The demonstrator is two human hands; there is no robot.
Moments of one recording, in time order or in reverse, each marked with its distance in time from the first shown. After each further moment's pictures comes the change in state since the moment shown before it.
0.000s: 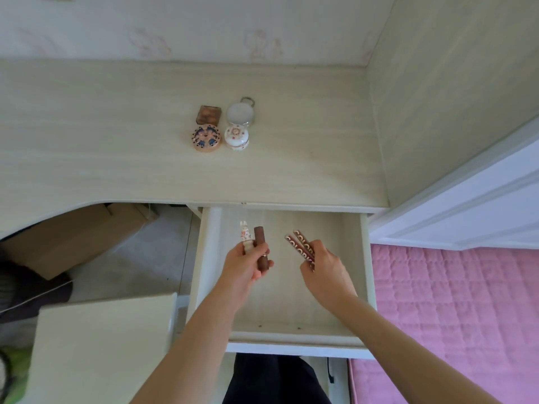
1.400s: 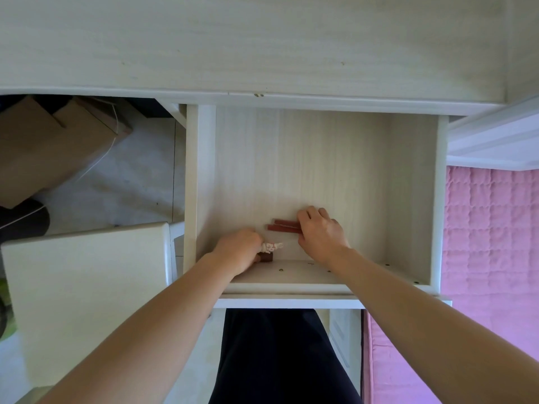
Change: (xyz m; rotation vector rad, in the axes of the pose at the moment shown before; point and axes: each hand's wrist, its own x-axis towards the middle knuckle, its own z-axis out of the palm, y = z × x) left_hand 0.110 -0.117 -0.103 1.833 -0.493 0.167; right_hand 0.036 0.078 0.169 -0.597 -0.308 -0.125
